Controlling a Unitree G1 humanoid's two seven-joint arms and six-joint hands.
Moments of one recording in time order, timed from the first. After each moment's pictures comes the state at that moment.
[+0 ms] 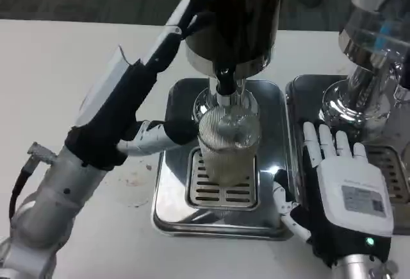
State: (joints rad) left arm -0.33 0.43 -0.21 0.52 0.00 -1.06 -0.14; right arm 0.25 -0.15 0.47 -0.24 -1.16 0.43 -0.26
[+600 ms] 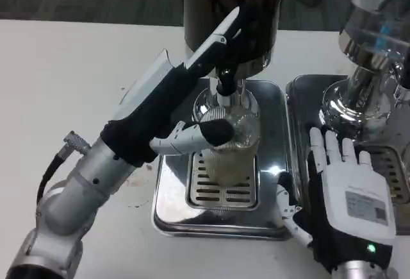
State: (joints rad) left arm -0.39 0.33 -0.19 0.58 0.00 -1.04 -0.32; right arm 0.27 -0.12 0.48 -0.24 -1.16 0.47 -0.28
